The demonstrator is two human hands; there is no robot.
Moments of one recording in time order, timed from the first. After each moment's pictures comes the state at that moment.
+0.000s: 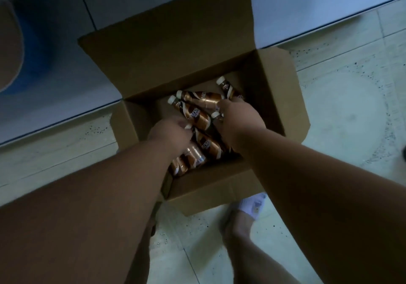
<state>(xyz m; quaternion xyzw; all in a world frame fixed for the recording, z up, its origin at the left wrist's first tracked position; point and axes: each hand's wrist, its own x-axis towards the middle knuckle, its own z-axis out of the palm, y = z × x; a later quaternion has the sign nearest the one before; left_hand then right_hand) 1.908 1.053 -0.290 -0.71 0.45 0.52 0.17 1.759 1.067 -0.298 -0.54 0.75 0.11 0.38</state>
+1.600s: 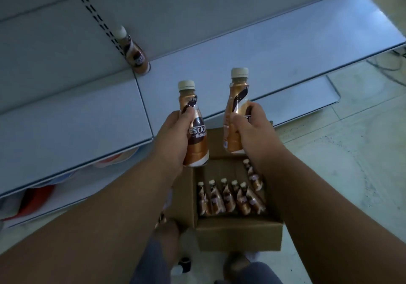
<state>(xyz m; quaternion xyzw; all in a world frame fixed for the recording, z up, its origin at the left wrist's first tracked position) 1.958 0.986 0.045 -0.67 0.29 0.63 -0.27 1.798 1.019 0.049 -0.32 0.69 -0.36 0.54</state>
